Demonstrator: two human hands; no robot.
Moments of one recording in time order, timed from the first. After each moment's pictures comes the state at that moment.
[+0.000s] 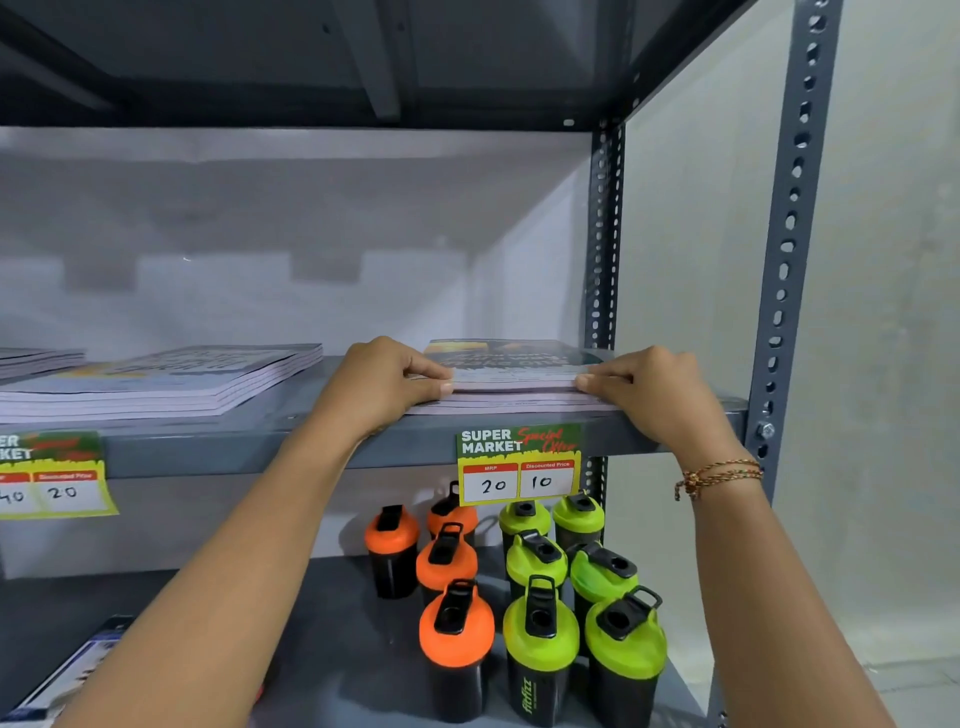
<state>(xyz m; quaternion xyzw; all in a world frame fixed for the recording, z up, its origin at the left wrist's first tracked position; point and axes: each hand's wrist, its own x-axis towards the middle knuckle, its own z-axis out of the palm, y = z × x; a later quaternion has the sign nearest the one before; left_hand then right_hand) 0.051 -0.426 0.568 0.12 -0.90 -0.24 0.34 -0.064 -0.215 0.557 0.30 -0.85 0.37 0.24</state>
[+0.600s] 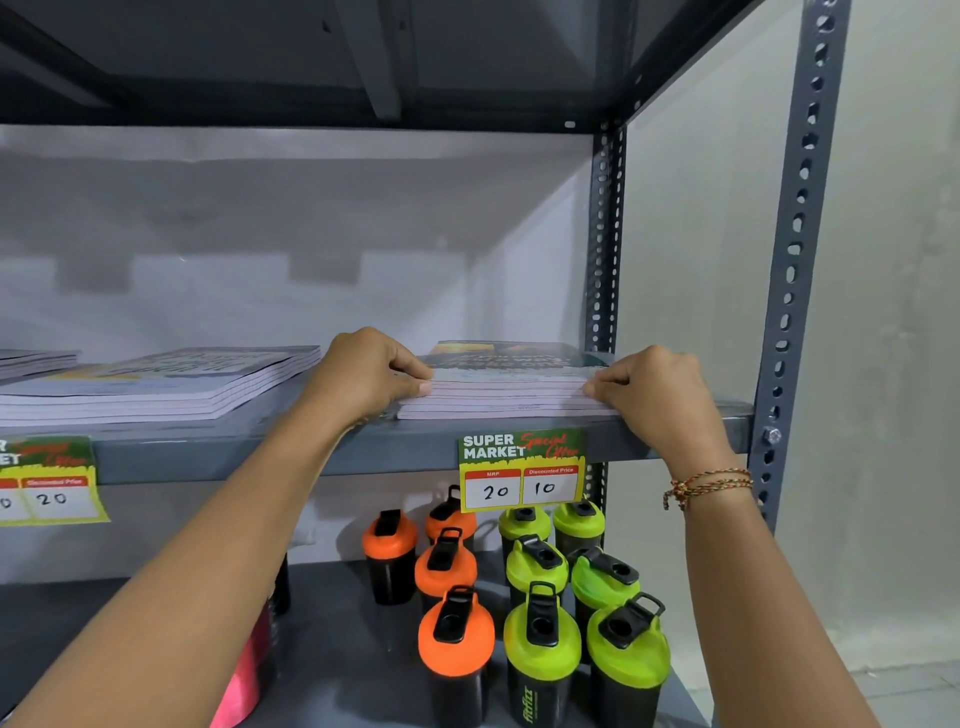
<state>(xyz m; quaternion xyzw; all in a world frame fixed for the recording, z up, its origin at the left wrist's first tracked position) 0.051 -0.436 0.578 0.16 -0.90 -0.22 0.34 -0.065 -0.224 0.554 0.26 -0.85 0.38 0.27</state>
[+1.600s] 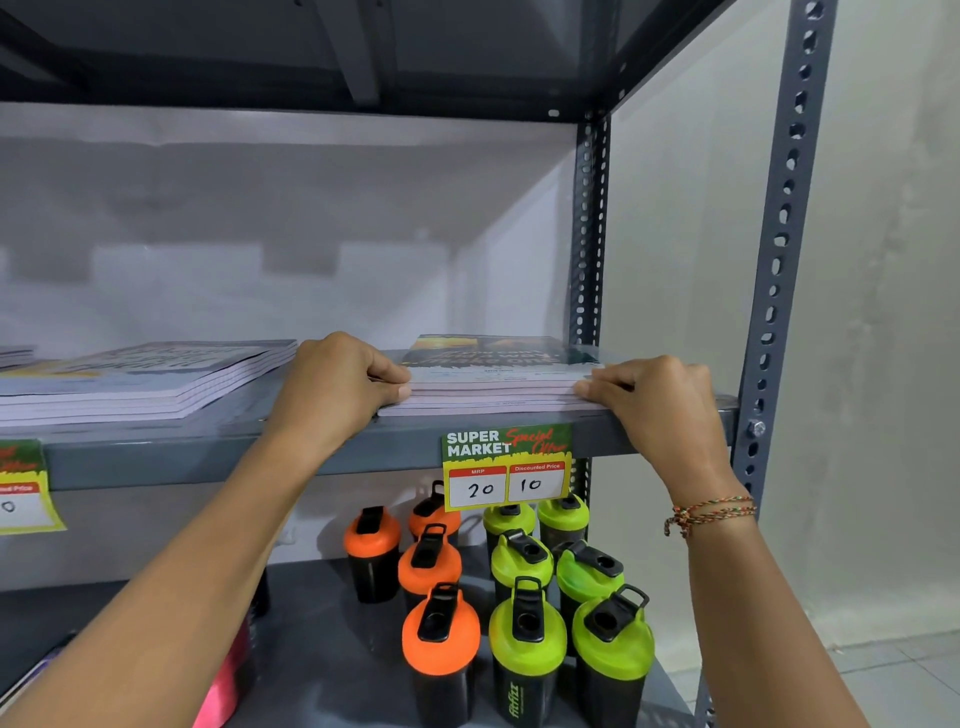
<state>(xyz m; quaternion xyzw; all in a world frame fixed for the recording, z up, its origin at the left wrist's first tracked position) 0.059 -0.430 0.564 0.16 -0.87 -0.23 0.40 -0.048 -0.214 0.543 0.26 -0.82 0.40 0.32</state>
